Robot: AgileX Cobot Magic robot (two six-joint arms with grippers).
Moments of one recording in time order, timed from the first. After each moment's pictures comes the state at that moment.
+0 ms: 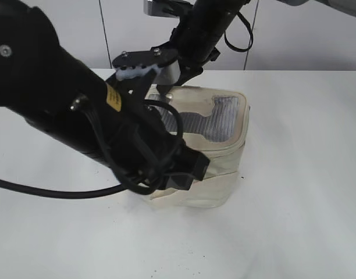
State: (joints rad) left arm -0.94 1.53 -1.02 -0.26 0.58 -0.19; right arm 0.47 2.32 -2.13 0.43 1.16 -0.30
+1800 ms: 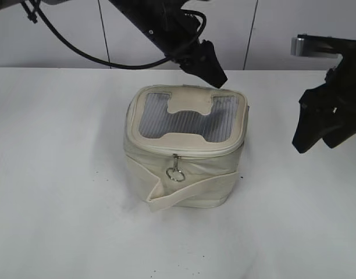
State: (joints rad) left arm -0.54 2.29 -2.14 -0.69 1.17 0.83; right arm 0.17 1.69 -1.24 0.27 1.16 -0.29
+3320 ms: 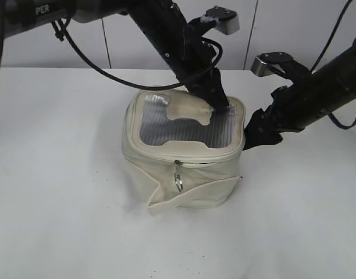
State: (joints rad) left arm -0.62 2.35 -2.17 -0.56 1.21 0.83; right arm 0.17 1.85 -1.08 0.81 0.71 -1.08
